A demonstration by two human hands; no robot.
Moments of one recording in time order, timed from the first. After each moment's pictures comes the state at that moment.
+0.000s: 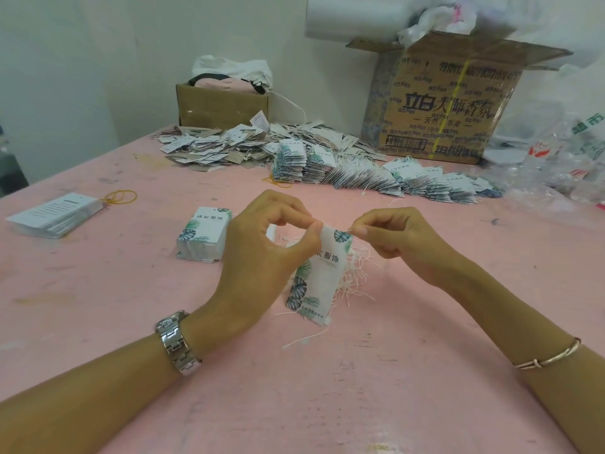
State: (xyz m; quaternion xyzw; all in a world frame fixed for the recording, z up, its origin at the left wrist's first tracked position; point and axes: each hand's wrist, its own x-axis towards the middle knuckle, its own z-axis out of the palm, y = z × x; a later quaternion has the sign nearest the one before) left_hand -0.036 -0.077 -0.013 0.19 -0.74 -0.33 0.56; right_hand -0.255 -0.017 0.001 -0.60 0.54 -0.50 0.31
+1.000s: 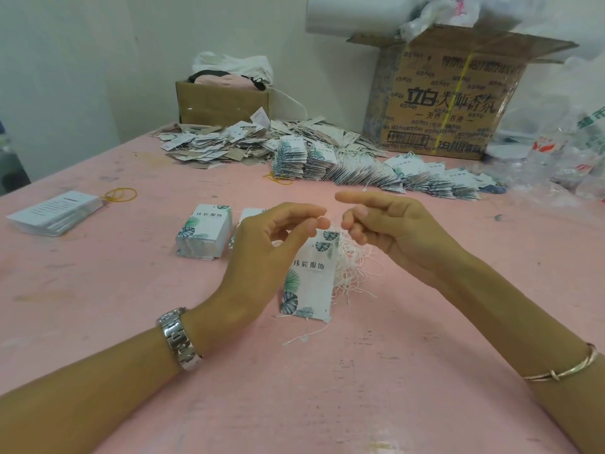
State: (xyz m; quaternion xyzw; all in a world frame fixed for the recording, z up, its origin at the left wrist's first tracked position) left_hand -0.042 -0.086 -0.024 0.18 -0.72 -0.45 0.49; right_hand -0.237 -0.014 0.010 -0.53 0.44 -0.58 0.44
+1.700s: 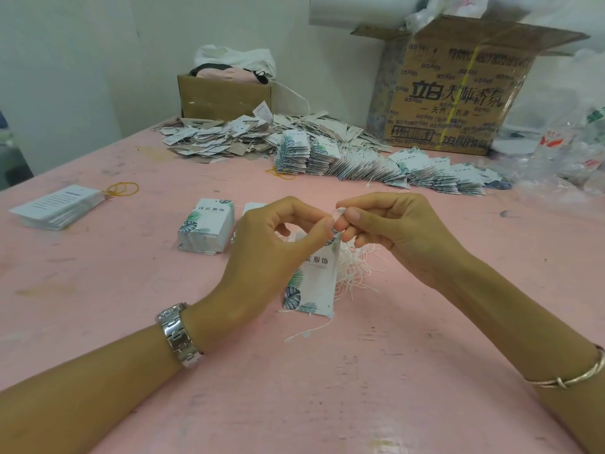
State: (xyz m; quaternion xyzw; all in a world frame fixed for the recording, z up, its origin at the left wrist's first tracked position) left_hand -0.039 -0.080 -0.020 0.20 -0.74 -0.41 0.49; right_hand -0.223 -0.010 0.009 -0.55 0.47 -0.59 0.37
